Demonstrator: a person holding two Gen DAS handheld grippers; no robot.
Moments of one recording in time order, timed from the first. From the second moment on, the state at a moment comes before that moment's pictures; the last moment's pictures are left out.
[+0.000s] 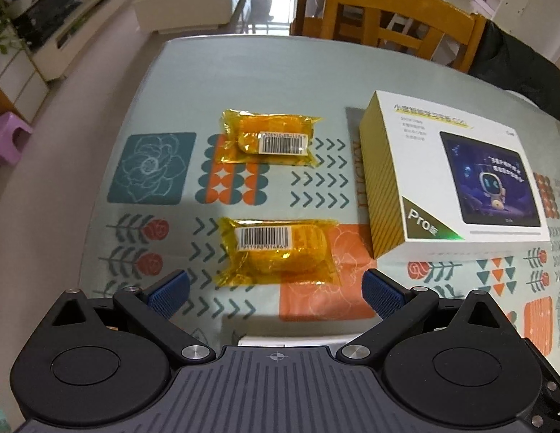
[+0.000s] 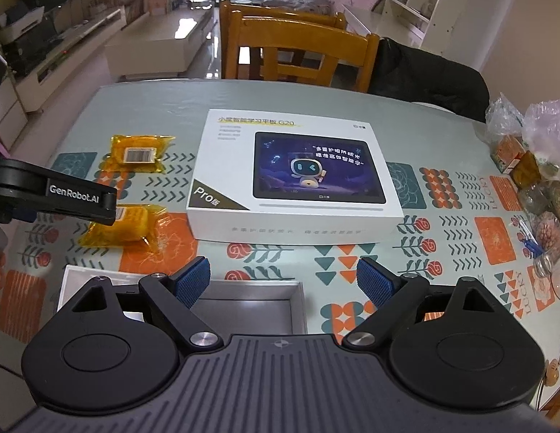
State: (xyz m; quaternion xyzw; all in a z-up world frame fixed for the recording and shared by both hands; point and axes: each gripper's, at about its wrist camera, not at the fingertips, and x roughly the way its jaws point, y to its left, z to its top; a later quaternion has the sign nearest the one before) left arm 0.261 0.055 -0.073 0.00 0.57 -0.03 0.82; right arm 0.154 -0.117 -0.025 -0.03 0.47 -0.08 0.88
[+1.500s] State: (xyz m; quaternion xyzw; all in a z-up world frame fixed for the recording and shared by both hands) left arm 0.294 0.043 -0.127 0.03 0.58 -0.01 0.81; right arm 0.183 -0.107 -0.045 -0.03 0.49 -0.06 0.87
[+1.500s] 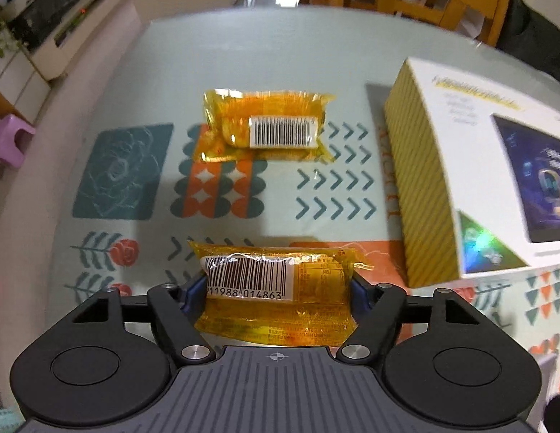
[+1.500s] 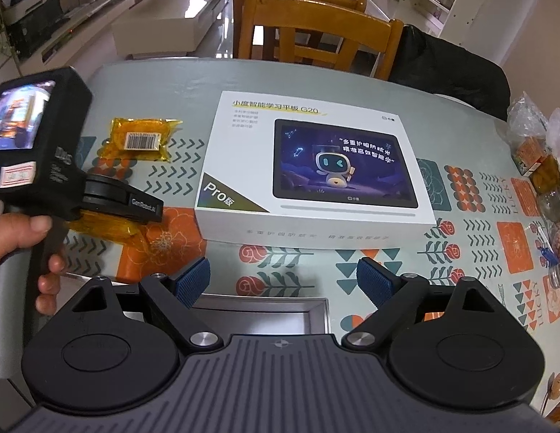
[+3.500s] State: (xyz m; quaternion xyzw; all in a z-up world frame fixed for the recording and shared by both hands) left arm 0.060 0.007 -0.069 -0.01 0.58 0.00 0.82; right arm 0.028 -0.163 -0.025 0.01 0.46 0.00 0.89
